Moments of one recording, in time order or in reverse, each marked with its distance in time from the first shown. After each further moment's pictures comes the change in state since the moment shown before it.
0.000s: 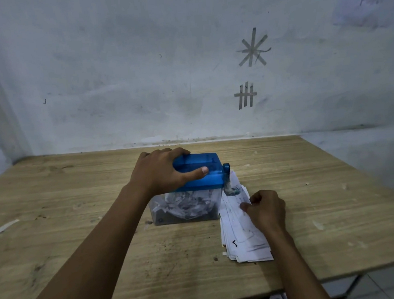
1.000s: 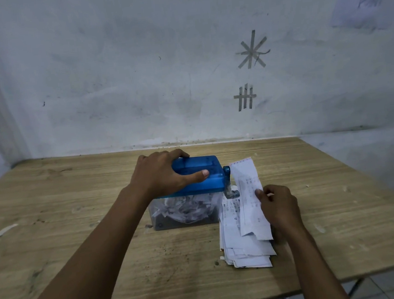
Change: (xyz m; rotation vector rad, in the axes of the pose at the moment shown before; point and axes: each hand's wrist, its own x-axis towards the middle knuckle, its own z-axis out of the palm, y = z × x) left_hand 0.000 -0.001 -0.001 -0.016 0.002 -0.029; right_hand 0.008 0.003 -0.027 0.043 -0.012 -0.111
